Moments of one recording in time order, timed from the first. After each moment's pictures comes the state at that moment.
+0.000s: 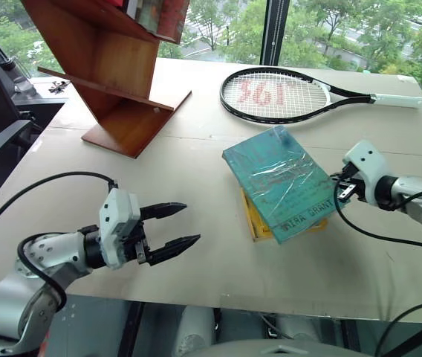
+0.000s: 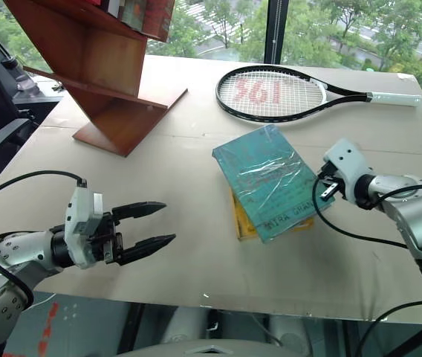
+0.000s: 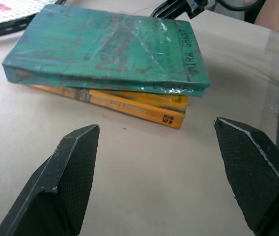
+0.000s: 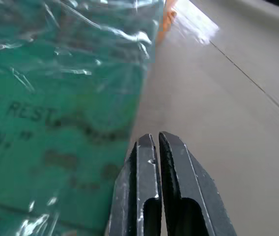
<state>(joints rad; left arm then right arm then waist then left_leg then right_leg) 0.22 0.79 0.31 -0.60 -0.71 0.47 -1.00 -0.38 -0.86 0.08 -0.30 0.37 0.85 0.61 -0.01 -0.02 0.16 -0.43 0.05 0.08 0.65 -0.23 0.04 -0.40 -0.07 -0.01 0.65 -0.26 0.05</state>
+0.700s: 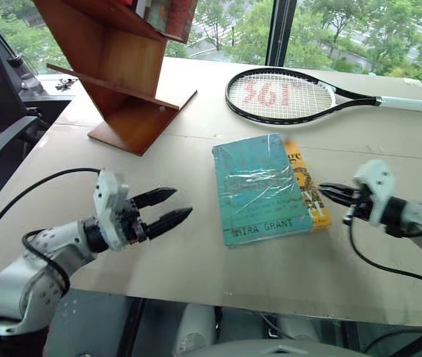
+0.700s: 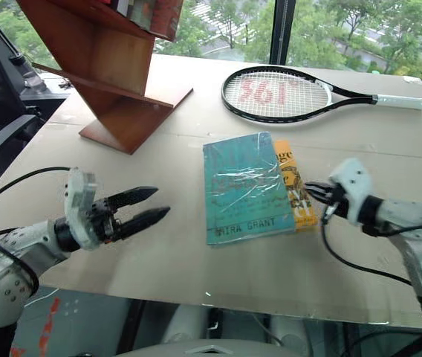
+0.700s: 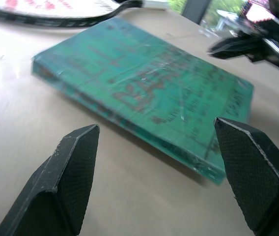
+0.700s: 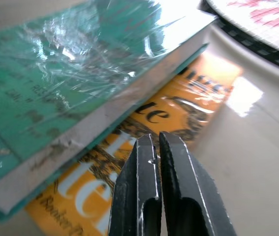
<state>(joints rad) 0.03 0.75 0.34 -0.41 -0.93 0.75 -0.79 -0.03 -0.77 -0.25 -0.36 0.48 0.45 0.85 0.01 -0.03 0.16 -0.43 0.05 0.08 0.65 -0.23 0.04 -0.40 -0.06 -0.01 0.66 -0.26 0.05</state>
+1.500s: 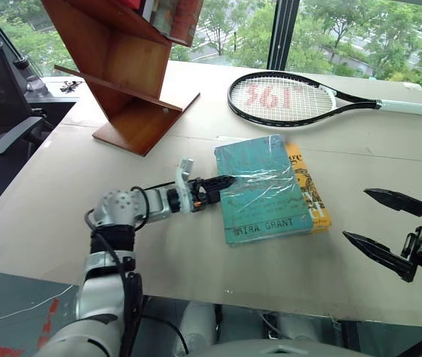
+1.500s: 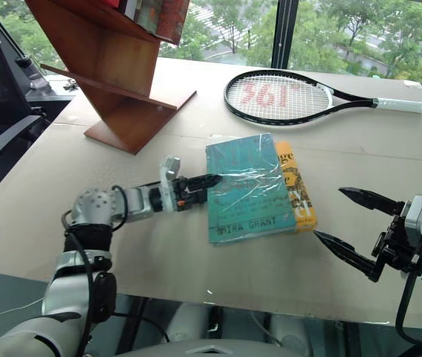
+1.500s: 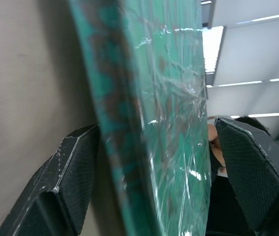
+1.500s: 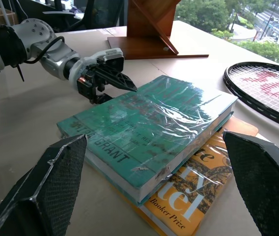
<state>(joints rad) -0.65 0.34 0.22 0.48 -1.04 1.32 -0.52 0.41 -0.73 -0.63 -0.77 0.84 0.43 0.90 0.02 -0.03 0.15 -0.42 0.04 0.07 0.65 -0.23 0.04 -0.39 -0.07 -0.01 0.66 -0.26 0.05</state>
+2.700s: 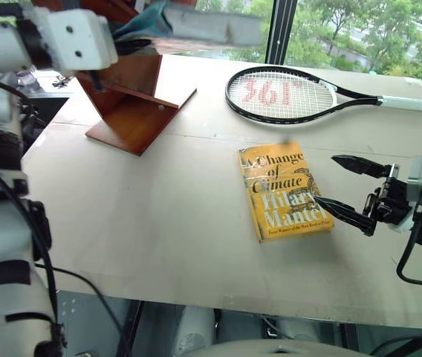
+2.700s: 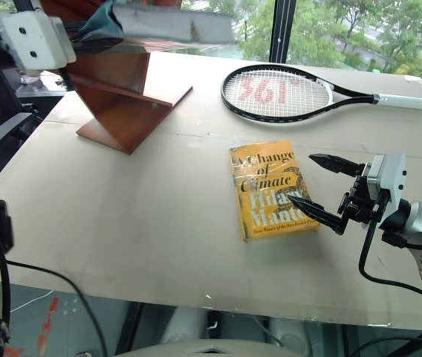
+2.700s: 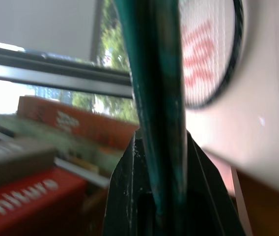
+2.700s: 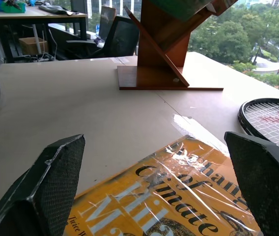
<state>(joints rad) -1.33 1.02 -0.15 0.94 0.12 -0.81 -1.19 -0.03 -0.71 -0.28 -0.50 0.74 0.34 0.93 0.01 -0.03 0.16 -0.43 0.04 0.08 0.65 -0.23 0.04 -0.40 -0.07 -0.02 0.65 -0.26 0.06</state>
